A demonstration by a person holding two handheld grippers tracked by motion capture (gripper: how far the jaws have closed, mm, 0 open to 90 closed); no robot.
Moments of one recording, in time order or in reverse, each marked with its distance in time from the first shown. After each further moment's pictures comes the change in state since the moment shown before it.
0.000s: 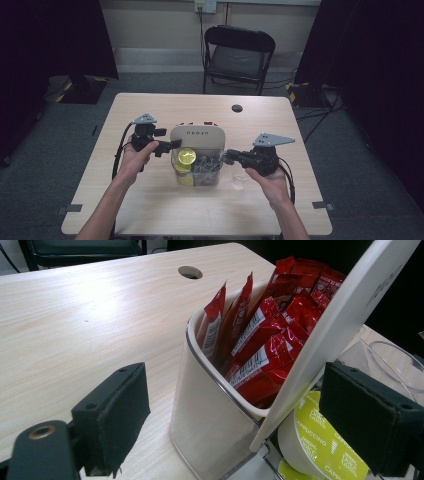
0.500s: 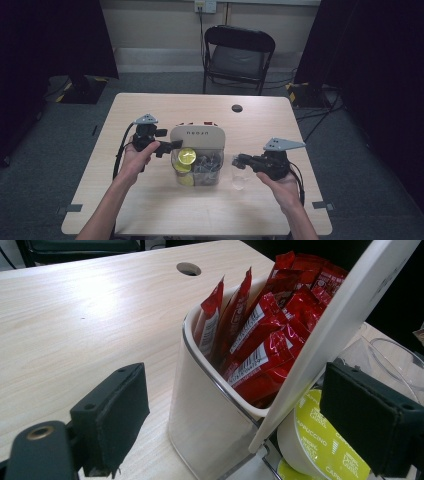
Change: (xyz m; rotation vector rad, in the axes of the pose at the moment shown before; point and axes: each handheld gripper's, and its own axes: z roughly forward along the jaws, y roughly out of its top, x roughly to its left) left arm 0.000 -0.001 0.003 0.011 -0.006 0.004; right arm -0.014 -0.018 -0.021 0.045 -0.052 0.015
